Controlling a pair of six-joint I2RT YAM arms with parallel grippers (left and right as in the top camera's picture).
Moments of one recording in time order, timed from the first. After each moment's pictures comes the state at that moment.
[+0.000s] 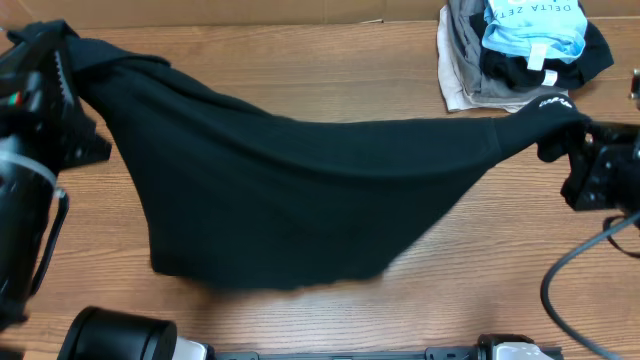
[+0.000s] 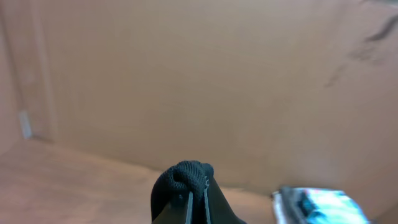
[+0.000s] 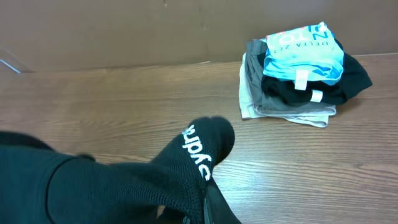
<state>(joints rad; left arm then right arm) -0.21 1.67 3.13 -1.62 -0.24 -0.37 -0.01 1.32 2.32 -1.62 -0.19 0.07</state>
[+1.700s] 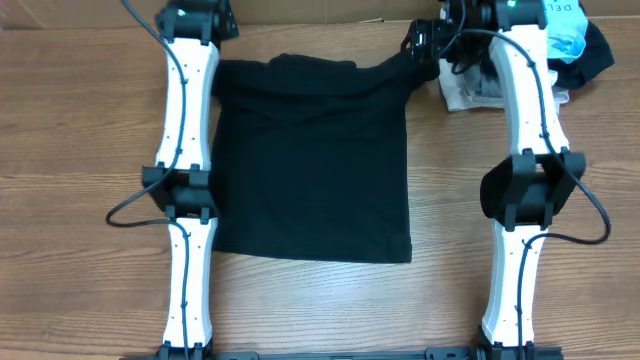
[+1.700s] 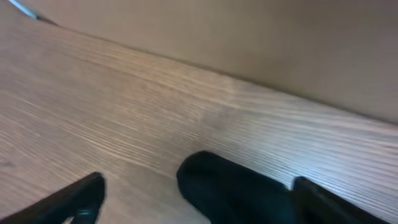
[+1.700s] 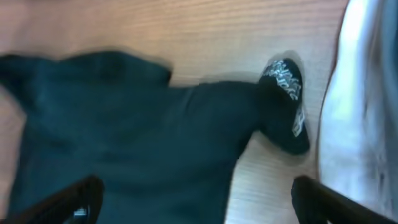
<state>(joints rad) -0.10 2.71 3.09 -1.25 -0.45 -0.31 0.04 2.48 2.66 -1.34 -0.38 0.04</state>
